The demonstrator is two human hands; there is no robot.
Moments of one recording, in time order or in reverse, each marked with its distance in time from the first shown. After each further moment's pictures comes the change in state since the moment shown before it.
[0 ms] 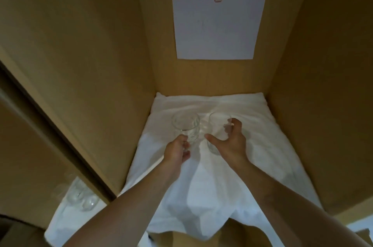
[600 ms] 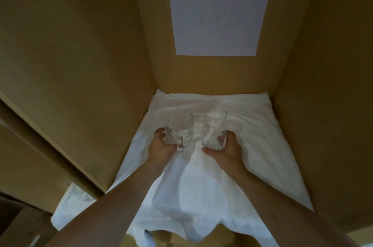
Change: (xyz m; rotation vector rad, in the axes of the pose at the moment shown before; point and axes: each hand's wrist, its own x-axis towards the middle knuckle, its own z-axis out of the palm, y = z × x) left_hand 0.020 -0.001 -0.007 0.410 0.150 0.336; right_hand 0.020 0.048 -0.008 -0.026 -0.206 0.117
